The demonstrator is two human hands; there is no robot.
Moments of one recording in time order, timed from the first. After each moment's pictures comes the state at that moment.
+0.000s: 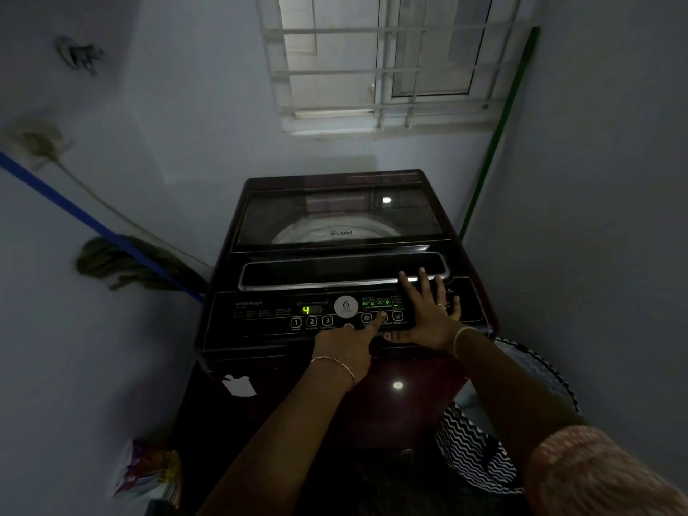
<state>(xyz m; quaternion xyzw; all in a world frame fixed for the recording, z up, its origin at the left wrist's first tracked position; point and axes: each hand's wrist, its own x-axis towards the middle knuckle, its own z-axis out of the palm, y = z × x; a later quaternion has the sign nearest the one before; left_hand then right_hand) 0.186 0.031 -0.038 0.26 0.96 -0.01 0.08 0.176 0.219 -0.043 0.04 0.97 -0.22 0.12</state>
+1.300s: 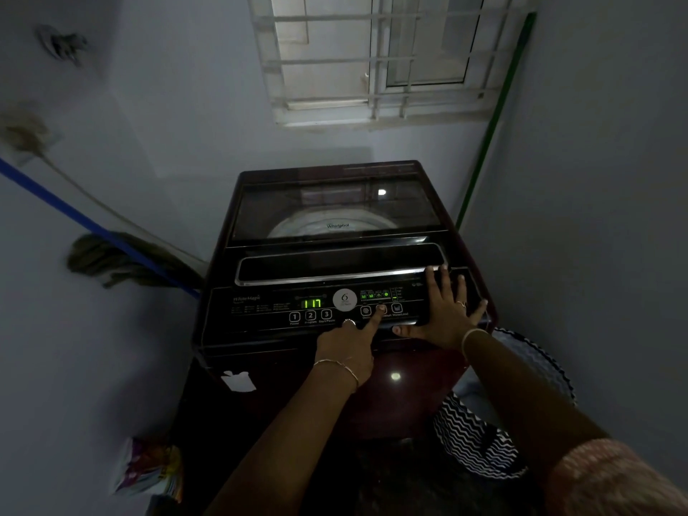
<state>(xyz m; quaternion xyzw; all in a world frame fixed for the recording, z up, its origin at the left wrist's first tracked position) 0.196 0.032 -0.046 0.24 0.97 0.01 0.08 0.191 0.228 -0.049 0.13 0.97 -0.19 0.10</state>
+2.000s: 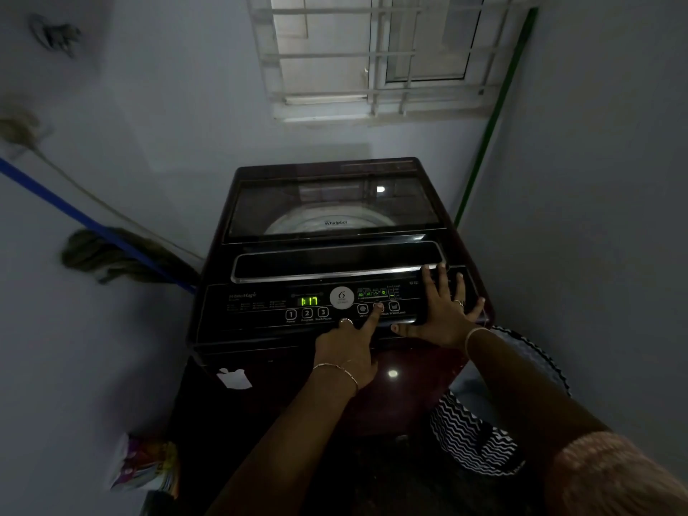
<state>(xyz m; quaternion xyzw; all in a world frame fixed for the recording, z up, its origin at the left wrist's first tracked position) 0.202 0.037 -0.048 0.22 0.97 0.02 0.07 0.191 0.230 -0.046 0.12 0.97 -0.19 0.12</state>
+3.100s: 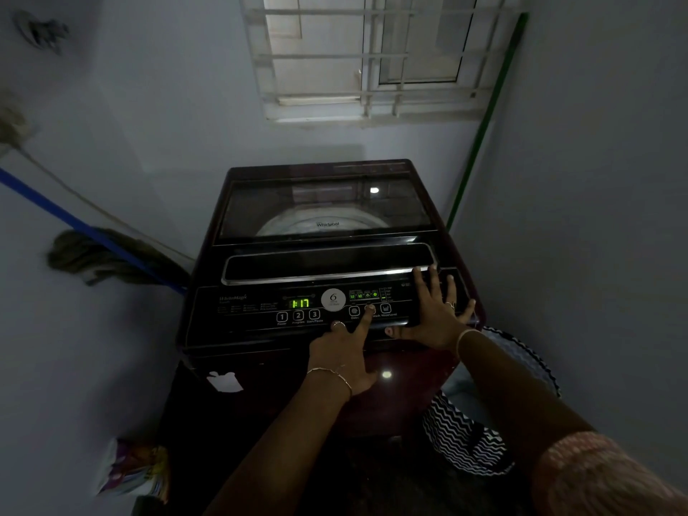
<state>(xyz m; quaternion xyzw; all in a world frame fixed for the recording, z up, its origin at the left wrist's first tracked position) 0.207 0.040 -0.045 0.21 0.97 0.02 0.09 0.191 0.233 -0.046 0.12 0.96 -0.20 0.12</state>
